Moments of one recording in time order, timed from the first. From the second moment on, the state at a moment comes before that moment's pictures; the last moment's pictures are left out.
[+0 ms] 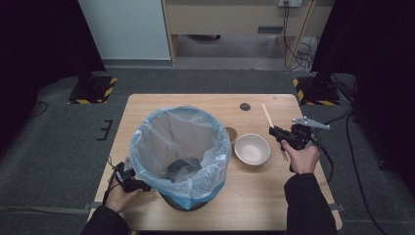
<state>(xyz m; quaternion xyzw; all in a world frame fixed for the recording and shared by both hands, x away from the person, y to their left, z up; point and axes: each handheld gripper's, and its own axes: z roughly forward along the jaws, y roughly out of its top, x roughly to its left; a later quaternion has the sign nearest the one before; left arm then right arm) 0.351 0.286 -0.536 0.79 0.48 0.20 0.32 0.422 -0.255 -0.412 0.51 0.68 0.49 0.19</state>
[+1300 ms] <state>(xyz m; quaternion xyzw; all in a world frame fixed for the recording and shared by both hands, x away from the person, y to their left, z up) 0.351 0.286 -0.536 0.79 0.48 0.20 0.32 0.381 -0.259 -0.326 0.43 0.62 0.62 0.21</state>
